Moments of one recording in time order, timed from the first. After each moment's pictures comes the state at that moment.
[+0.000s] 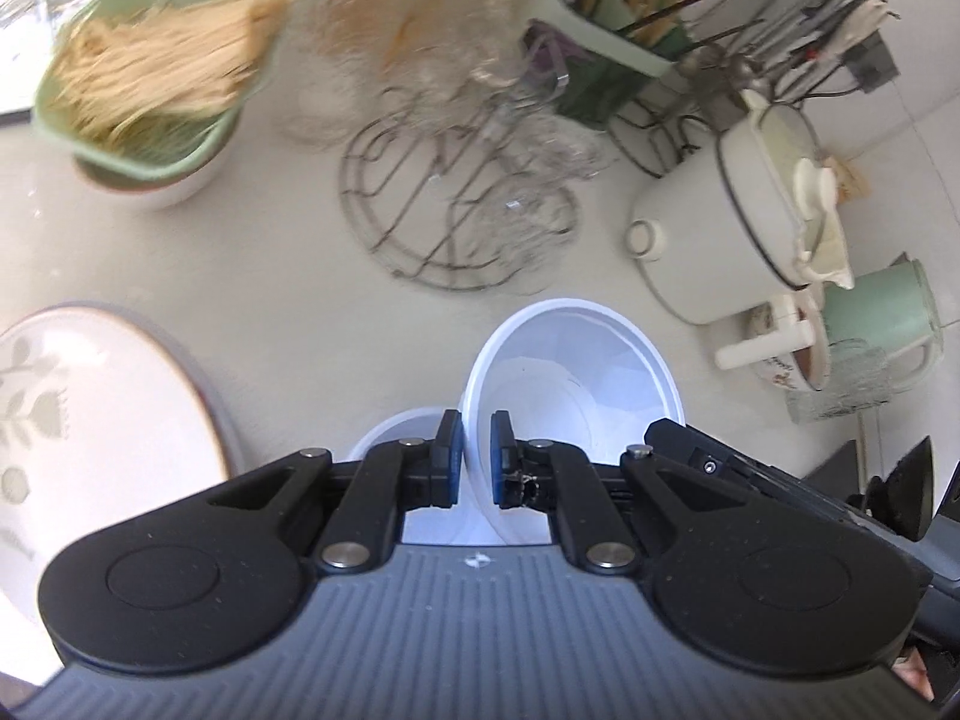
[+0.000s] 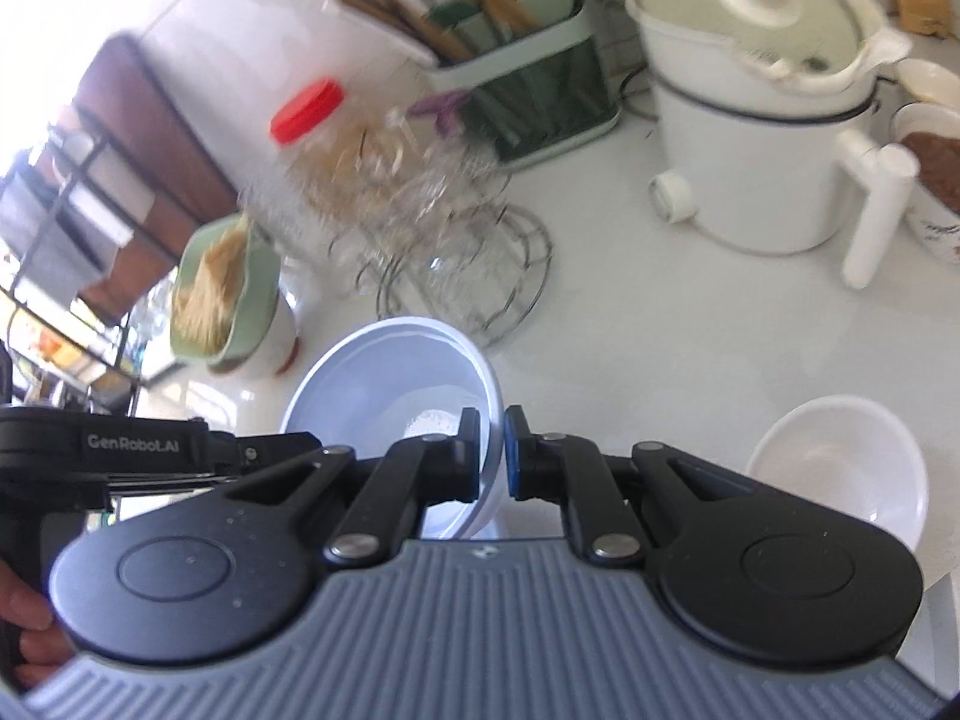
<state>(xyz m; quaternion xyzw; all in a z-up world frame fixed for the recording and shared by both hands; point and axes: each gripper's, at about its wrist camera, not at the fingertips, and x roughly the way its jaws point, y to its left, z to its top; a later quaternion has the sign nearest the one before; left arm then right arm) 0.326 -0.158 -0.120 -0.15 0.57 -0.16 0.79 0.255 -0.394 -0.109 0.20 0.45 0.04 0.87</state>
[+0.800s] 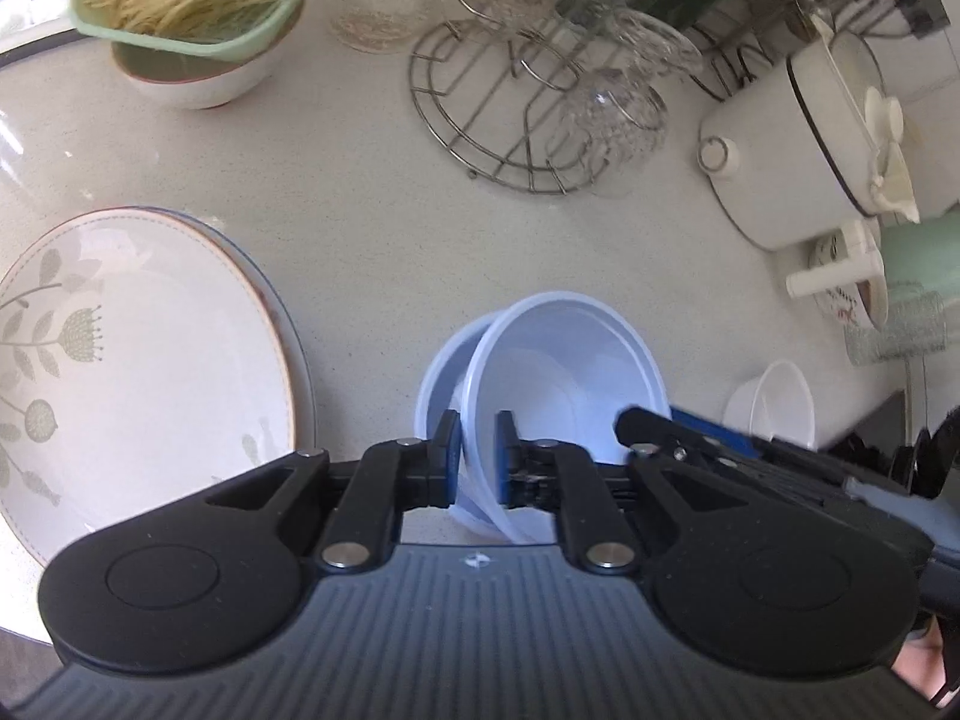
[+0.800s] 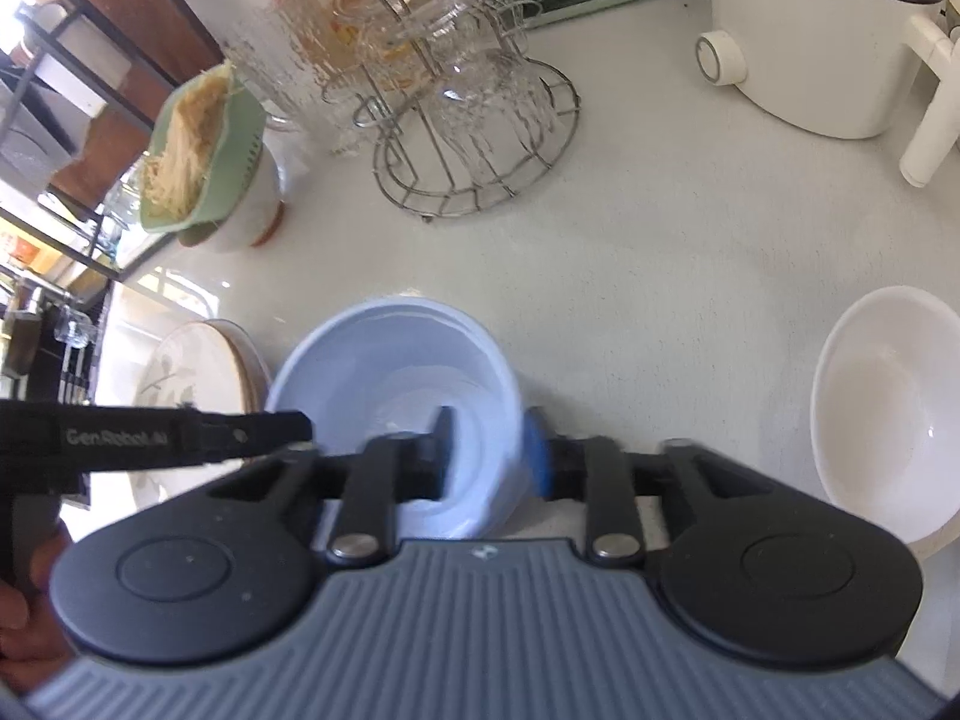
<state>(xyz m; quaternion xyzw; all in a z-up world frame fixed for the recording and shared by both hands) 0.313 -0.141 -0.156 -0.11 0.62 -0.15 0.76 0.256 -0.360 -0.150 0.18 0.53 0.06 0.83</state>
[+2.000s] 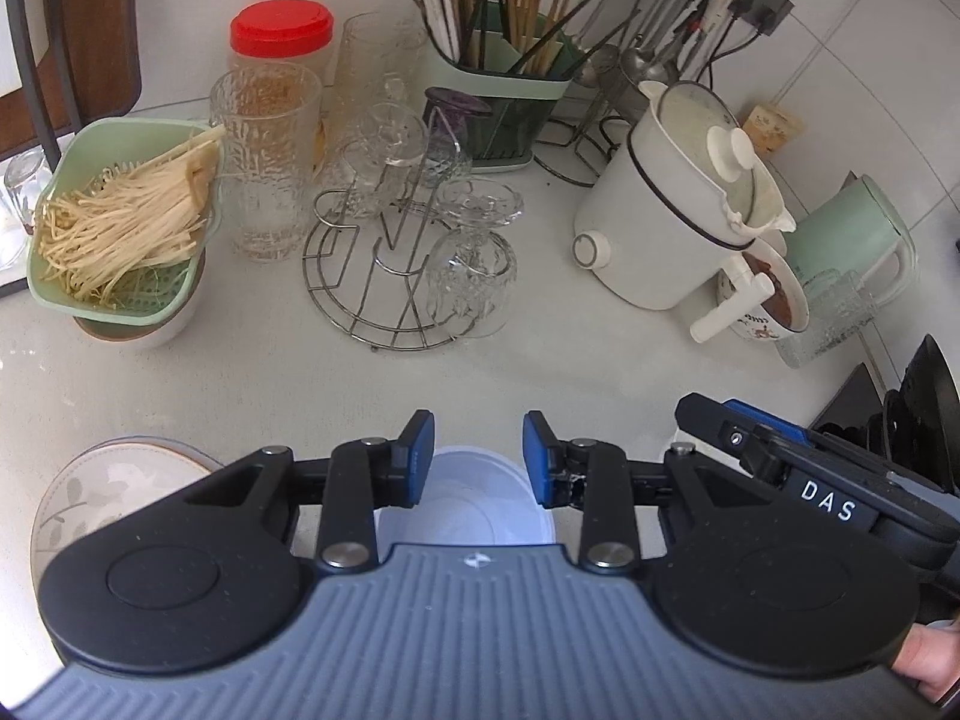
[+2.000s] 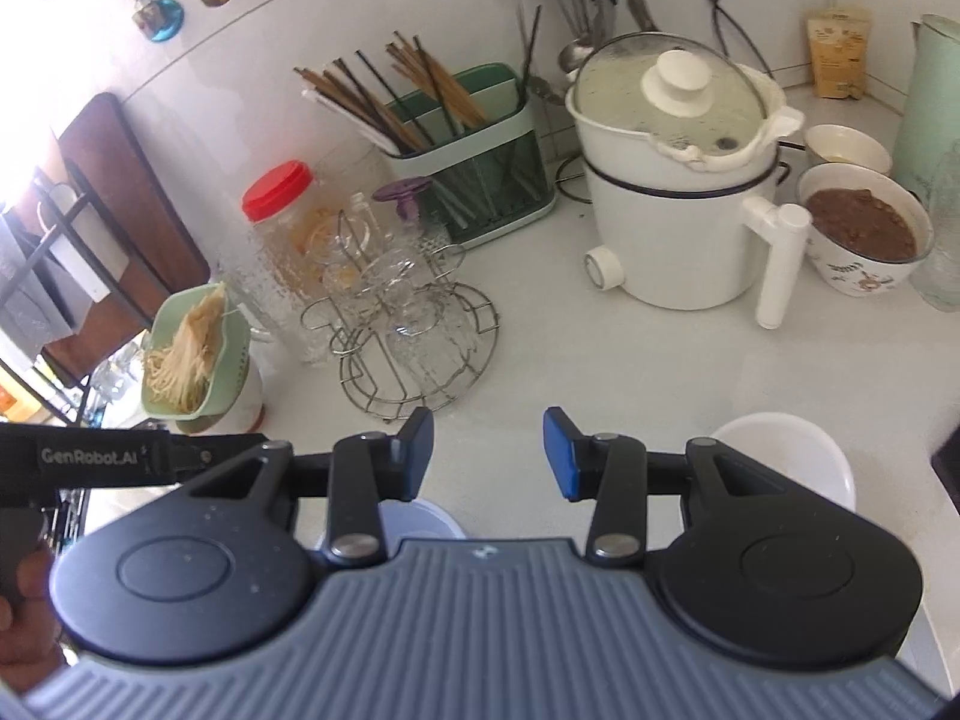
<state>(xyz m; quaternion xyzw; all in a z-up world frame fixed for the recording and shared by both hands) 0.307 -0.167 -0.073 -0.04 0.50 -0.24 0.83 0.212 -0.387 -0.080 0.18 0.36 -0.05 0.91</state>
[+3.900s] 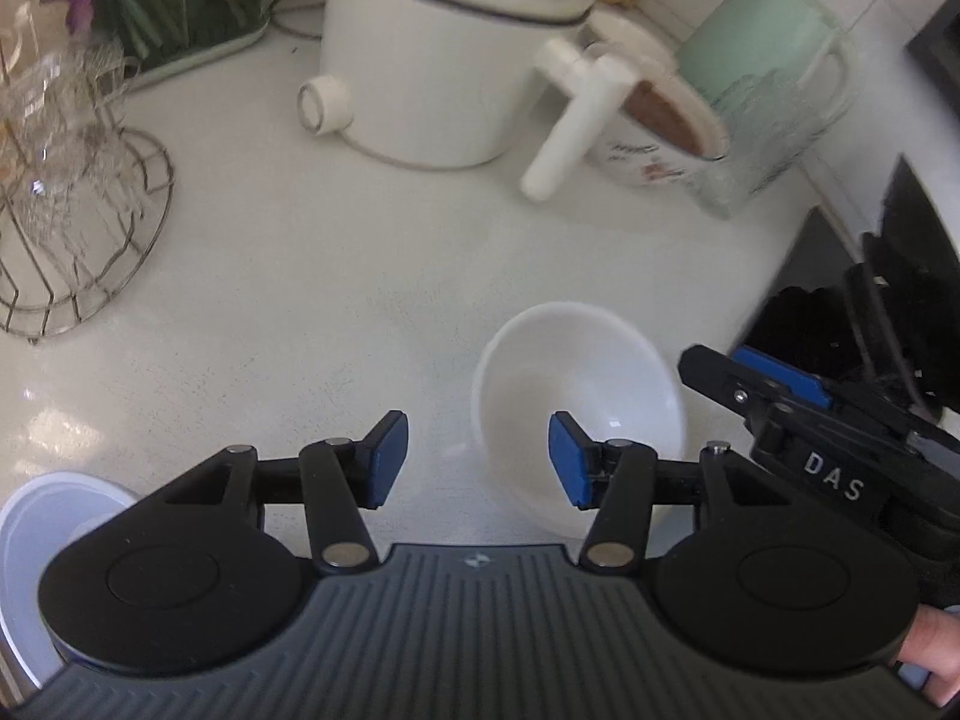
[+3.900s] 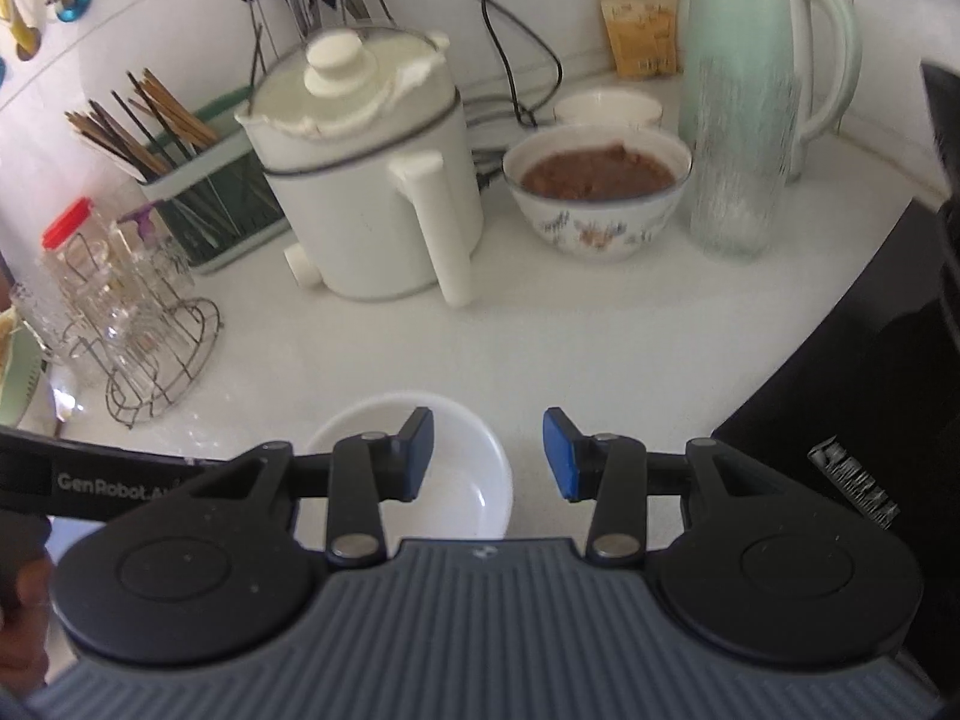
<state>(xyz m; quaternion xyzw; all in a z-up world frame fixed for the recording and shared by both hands) 0.287 -0.380 -0.187 0.05 0.54 -0.35 0.77 0.150 -0.529 -0.162 0.18 0.35 -0.17 0.90</state>
